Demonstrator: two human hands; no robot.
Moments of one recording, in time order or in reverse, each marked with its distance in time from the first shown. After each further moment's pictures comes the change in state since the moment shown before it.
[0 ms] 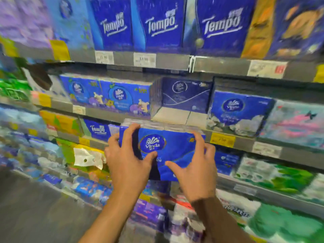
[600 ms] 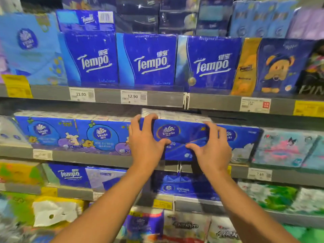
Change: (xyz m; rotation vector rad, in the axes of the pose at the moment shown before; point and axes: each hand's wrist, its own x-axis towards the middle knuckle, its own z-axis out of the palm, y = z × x) left_hand 0.162 0.022 0.096 -0.278 -0.081 0.269; right_hand 0.153 -0.005 -0.001 -0.300 0.374 0.053
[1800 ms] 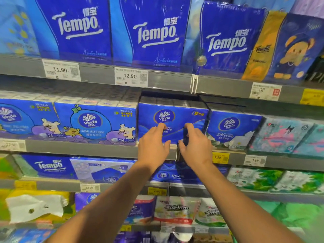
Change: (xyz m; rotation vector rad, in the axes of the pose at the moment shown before) left_hand -0.023 -0.054 0.058 0.067 -0.405 0.034; right_hand -0.016 0.007 0.068 -0.246 -0.273 -0.104
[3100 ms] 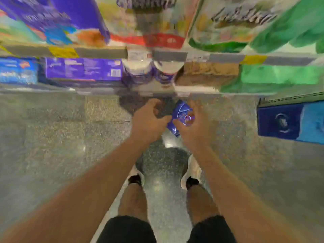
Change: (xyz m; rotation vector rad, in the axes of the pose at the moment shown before) left_hand -0.439 -0.077 0.352 -0.140 -0.804 -0.816; right_hand -0.461 0.262 0.263 0.403 -0.660 0.749
